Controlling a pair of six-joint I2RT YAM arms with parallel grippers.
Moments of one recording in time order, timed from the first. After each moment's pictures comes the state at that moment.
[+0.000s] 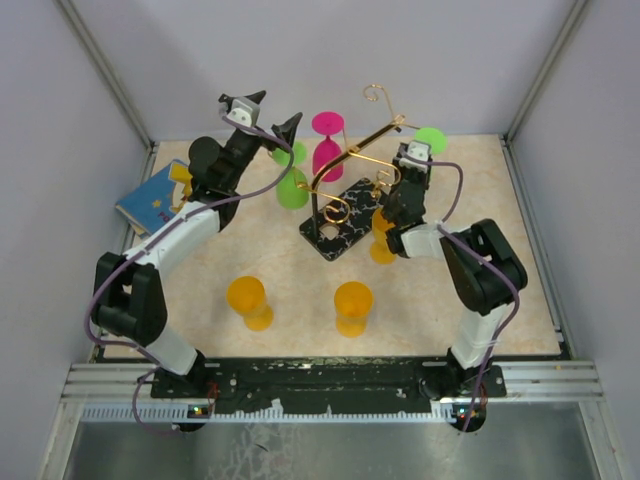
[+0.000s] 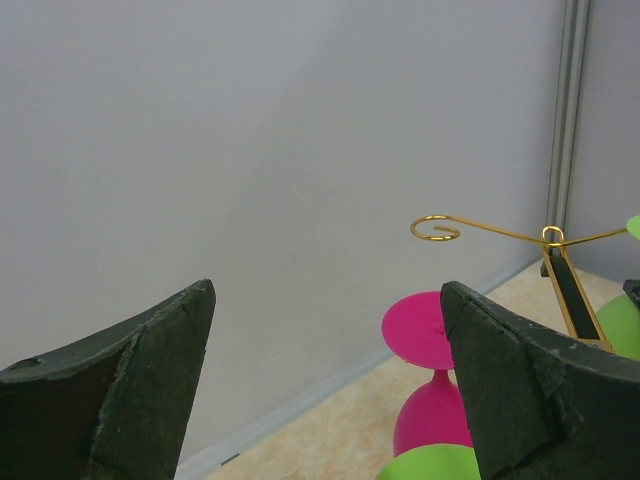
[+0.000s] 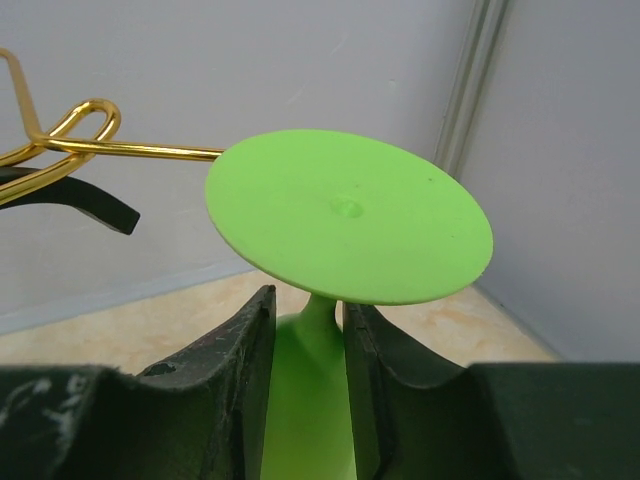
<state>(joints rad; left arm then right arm) -0.37 1.60 1.22 0.83 0.23 0.08 0.44 1.83 0.92 1.33 0.84 -0.36</state>
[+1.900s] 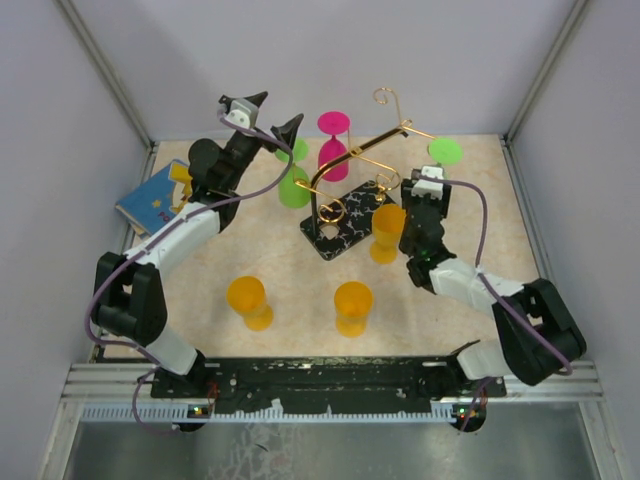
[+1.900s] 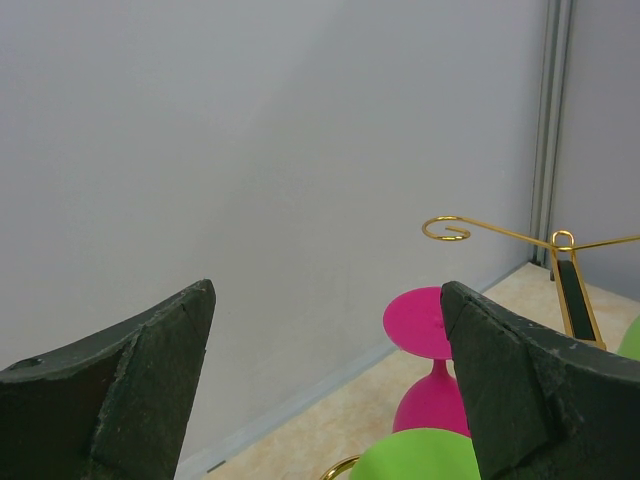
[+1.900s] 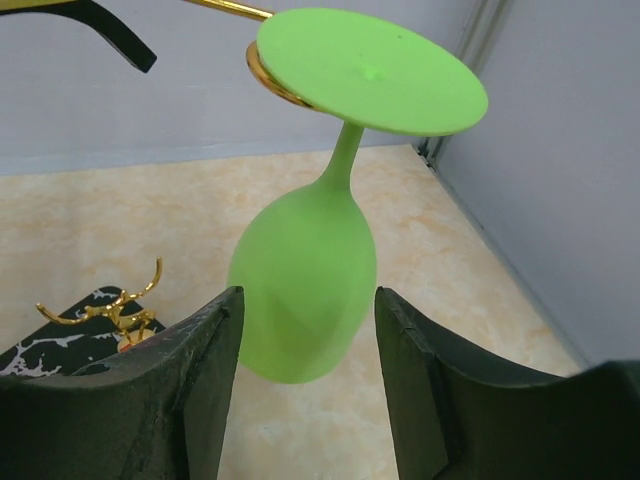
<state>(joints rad) -0.37 1.60 1.21 0.86 0.25 0.05 0.49 1.37 0.61 0.85 0.81 -0.20</state>
